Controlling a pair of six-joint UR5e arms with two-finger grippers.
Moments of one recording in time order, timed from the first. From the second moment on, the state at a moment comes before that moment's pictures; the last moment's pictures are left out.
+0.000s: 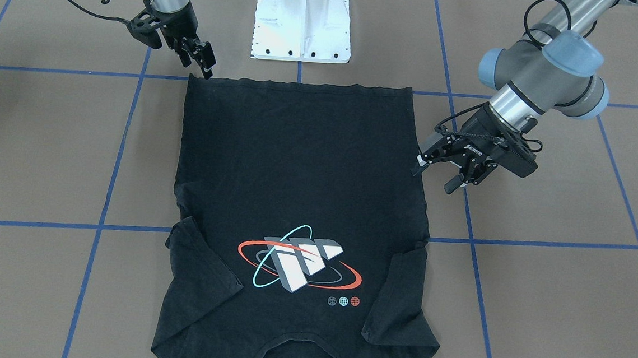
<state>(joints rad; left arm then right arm) -0.80 -1.85 -1.66 -2.58 -1.96 -1.27 0.11 -1.59 2.13 -1.22 1.50 2.14</state>
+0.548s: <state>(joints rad) -0.79 -1.84 -1.66 -2.58 -1.92 -1.27 0.11 -1.59 2.11 -1.22 1.49 2.13</state>
